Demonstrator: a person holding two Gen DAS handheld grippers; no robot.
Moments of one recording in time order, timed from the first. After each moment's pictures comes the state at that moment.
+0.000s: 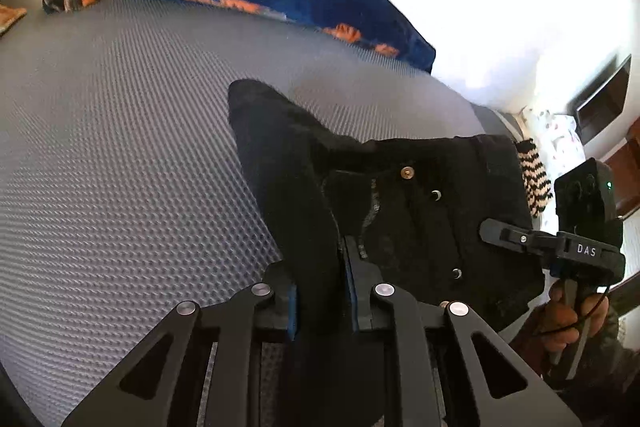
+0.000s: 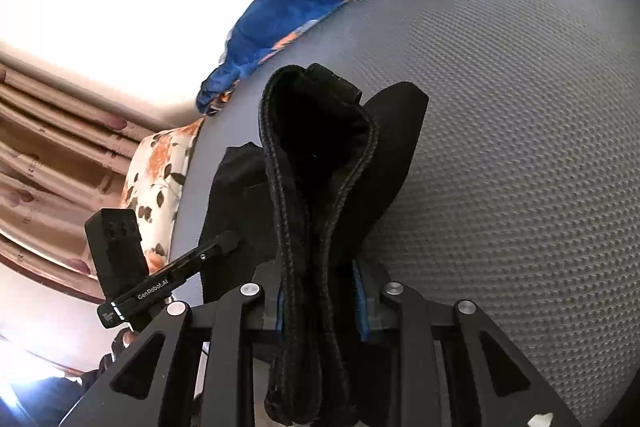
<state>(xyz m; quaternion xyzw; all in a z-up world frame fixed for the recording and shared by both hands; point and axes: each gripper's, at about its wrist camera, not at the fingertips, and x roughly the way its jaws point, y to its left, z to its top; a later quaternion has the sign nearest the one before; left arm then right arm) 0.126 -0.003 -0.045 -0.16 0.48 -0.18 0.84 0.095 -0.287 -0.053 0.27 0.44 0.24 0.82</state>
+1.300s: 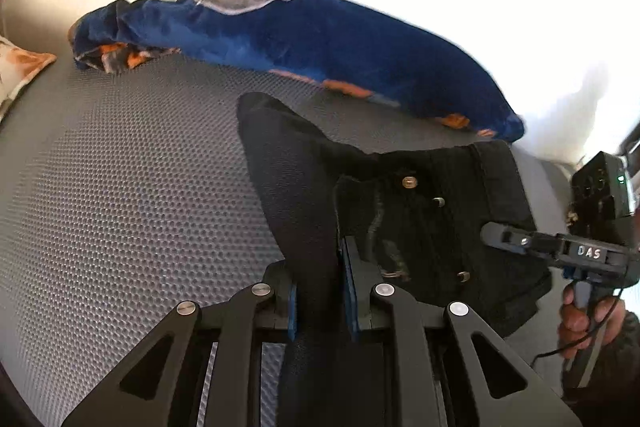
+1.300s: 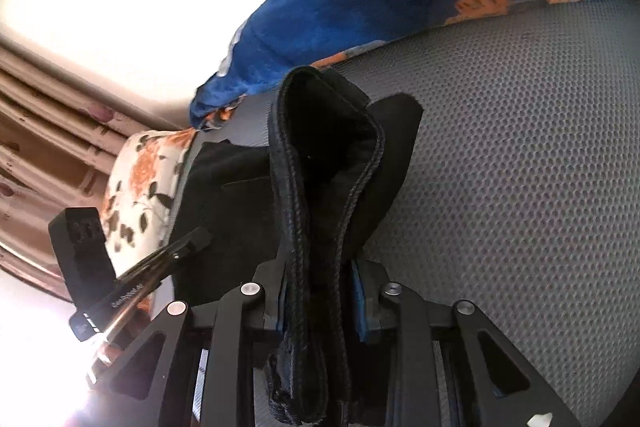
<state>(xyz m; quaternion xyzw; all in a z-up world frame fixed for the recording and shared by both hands) 0.249 0.109 -0.052 -0.13 0.46 -0.08 0.87 0.262 -0.198 -0.037 0.21 0.45 0.25 0.83</state>
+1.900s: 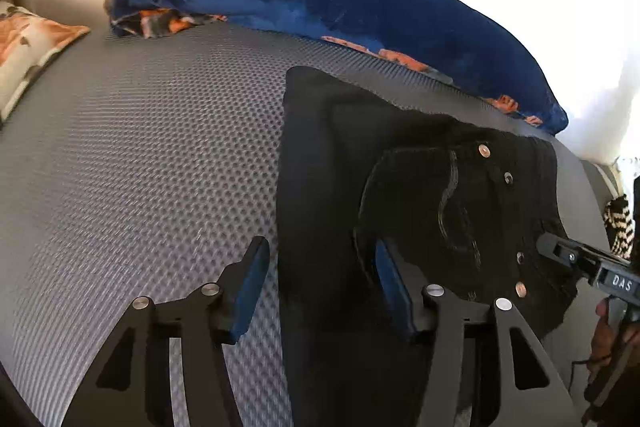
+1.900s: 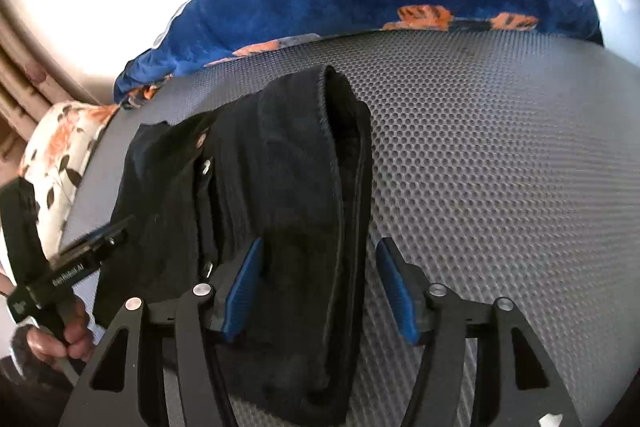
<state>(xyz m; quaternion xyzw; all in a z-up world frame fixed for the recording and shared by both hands) 0.220 0.116 -0.085 -0.12 0.47 -0.02 0.88 0.235 -0.190 -0.055 0.08 0.44 0.13 0.89</state>
